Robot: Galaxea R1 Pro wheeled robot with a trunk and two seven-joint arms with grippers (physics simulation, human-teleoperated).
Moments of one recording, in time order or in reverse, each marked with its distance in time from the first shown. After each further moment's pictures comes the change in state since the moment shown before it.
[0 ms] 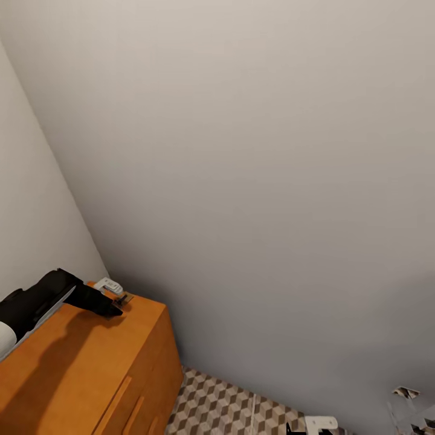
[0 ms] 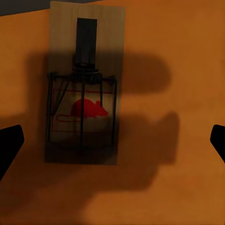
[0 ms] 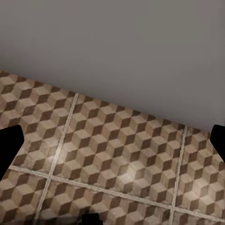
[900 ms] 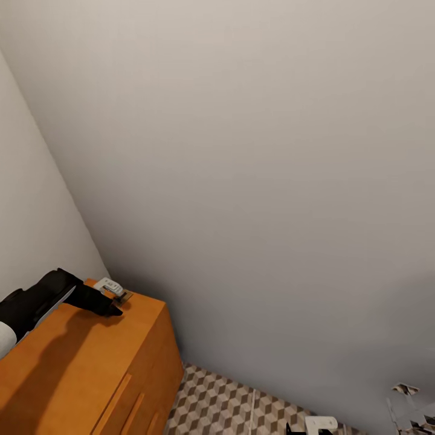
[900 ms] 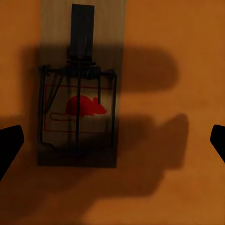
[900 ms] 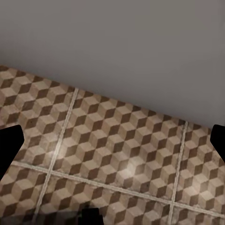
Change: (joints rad) left arm 0.000 0.000 -0.001 0.000 0.000 0.000 0.000; right arm 0.000 0.000 0.000 0.000 0.000 -0.001 0.000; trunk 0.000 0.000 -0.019
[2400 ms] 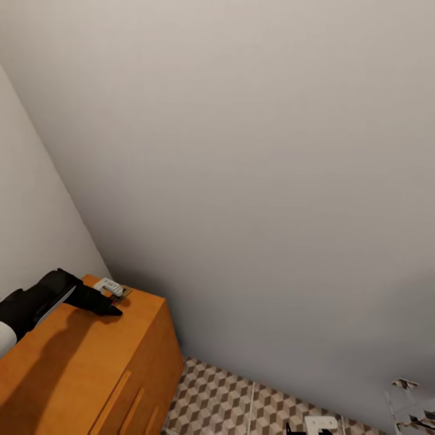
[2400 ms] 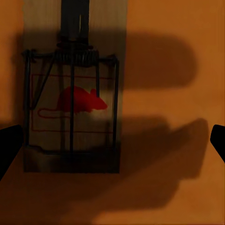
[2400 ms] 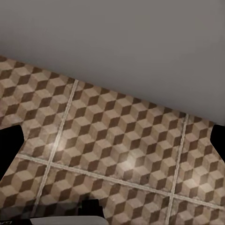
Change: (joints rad) left arm 0.000 -0.001 -0.001 0.003 0.000 0.000 0.000; right arm 0.000 0.000 0.000 0.000 0.000 0.000 0.000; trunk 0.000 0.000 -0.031
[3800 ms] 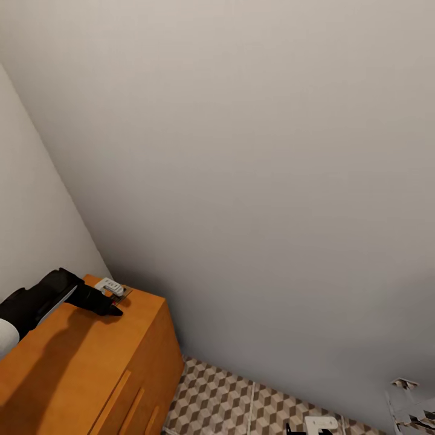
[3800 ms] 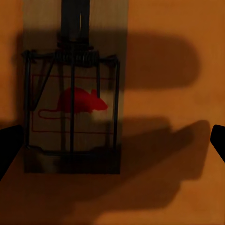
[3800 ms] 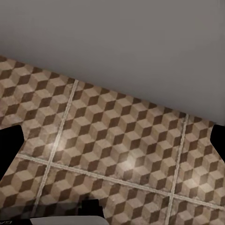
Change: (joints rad) left arm -0.010 -0.011 -0.002 0.020 -0.016 0.000 -0.004; right arm 0.000 0.000 0.000 0.000 0.000 0.001 0.000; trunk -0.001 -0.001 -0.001
